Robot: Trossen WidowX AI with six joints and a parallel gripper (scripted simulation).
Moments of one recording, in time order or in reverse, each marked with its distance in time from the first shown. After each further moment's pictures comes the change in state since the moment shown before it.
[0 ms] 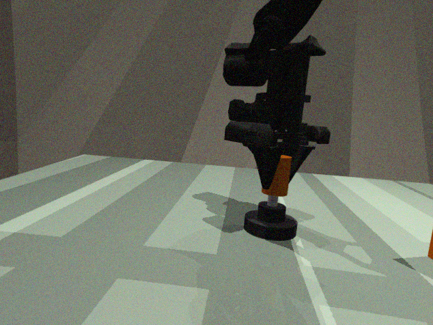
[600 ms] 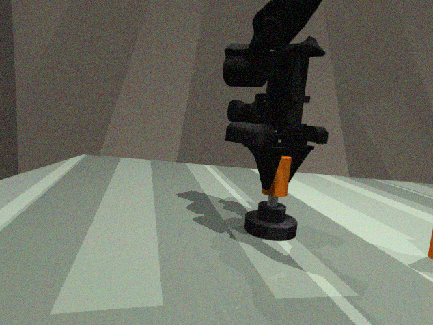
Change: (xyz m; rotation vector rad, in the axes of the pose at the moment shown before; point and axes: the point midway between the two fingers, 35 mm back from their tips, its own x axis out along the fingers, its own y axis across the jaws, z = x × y) arm 0.001 -0.001 0.001 -0.039 0.002 0.000
